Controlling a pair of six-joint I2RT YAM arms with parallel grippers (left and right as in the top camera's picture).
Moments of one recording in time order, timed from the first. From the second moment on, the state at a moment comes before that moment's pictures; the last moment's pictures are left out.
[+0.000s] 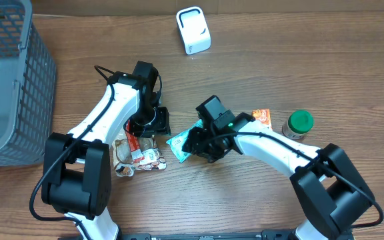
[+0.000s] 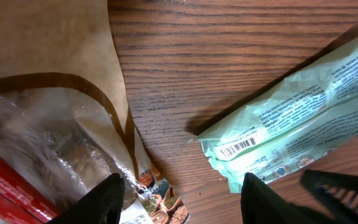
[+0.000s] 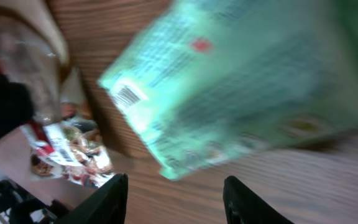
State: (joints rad) left arm -0.26 1.88 1.33 -1.07 0.23 -0.27; right arm 0.65 1.79 1.05 -0.49 -0.43 0.84
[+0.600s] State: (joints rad) left arm -0.38 1.88 1.26 -0.92 0.21 -0.25; right arm 0.46 1.75 1.07 -0.59 -0.40 0.68
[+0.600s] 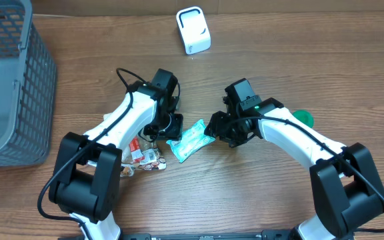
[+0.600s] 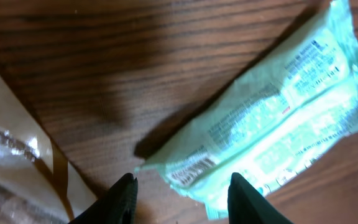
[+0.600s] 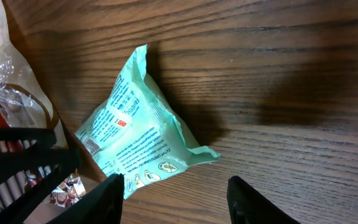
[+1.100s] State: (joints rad) left arm -0.38 1.88 1.16 -0.79 0.21 -0.25; right arm 0.46 1.82 1.08 -0.51 -0.40 0.65
